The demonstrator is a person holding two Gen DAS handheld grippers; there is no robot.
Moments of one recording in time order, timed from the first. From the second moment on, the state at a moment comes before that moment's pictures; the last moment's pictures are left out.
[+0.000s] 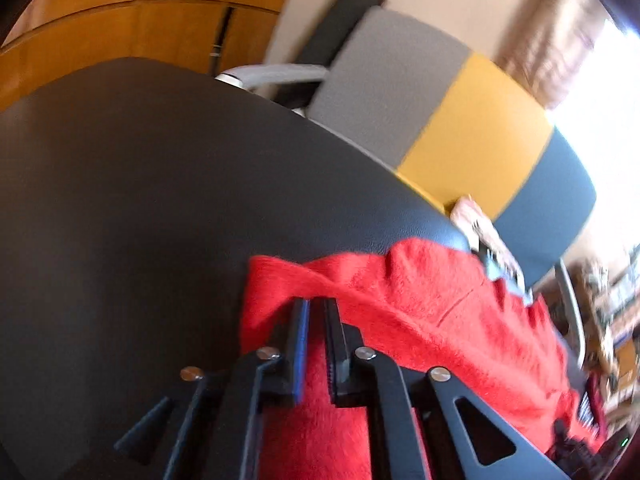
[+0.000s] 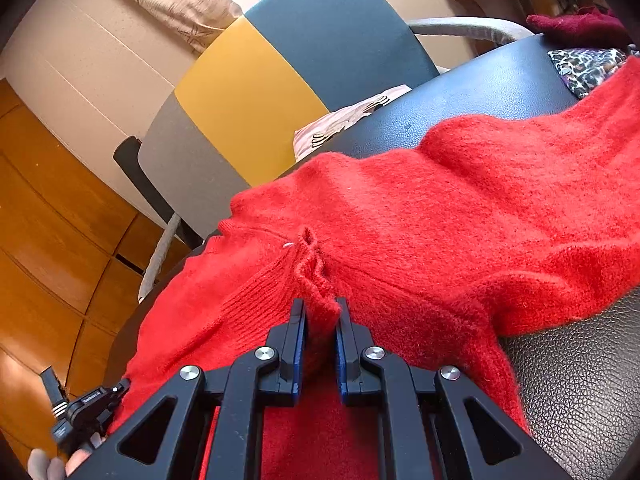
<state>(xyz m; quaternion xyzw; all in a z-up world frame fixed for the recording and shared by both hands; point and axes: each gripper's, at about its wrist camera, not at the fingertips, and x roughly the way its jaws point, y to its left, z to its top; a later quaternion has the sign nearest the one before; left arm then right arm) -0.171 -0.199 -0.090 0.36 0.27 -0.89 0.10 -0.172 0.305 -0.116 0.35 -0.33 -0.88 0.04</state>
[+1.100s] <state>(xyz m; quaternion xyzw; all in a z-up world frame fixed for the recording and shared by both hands) -0.125 -0.198 -0.127 0.27 0.40 -0.88 0.02 -0.283 -0.069 -0.088 0.44 0.10 -0.79 0.40</state>
